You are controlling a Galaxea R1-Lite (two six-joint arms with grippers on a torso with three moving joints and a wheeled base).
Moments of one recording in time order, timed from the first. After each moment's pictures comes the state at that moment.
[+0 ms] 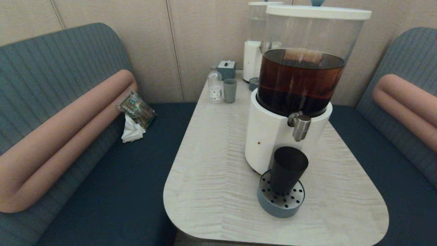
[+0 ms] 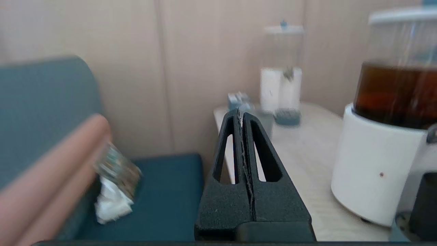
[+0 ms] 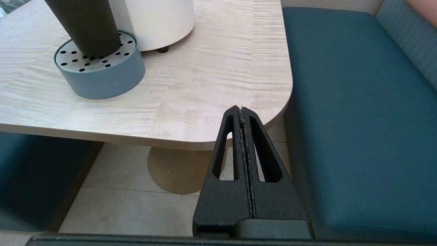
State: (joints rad) left arm 0.02 0.67 -0.22 -0.95 -0.18 -0.06; right arm 0.00 0.00 0.00 0.02 0.01 0.04
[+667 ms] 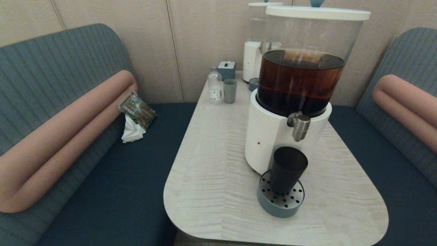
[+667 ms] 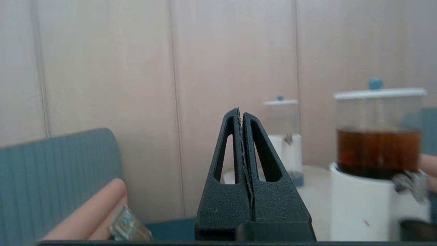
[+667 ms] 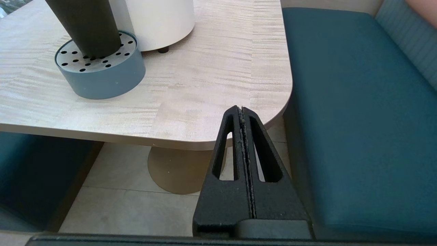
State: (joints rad) left arm 0.02 0.24 -0.27 -0.74 -0.16 -0.06; right arm 0.00 0.00 0.00 0.02 0.01 0.04
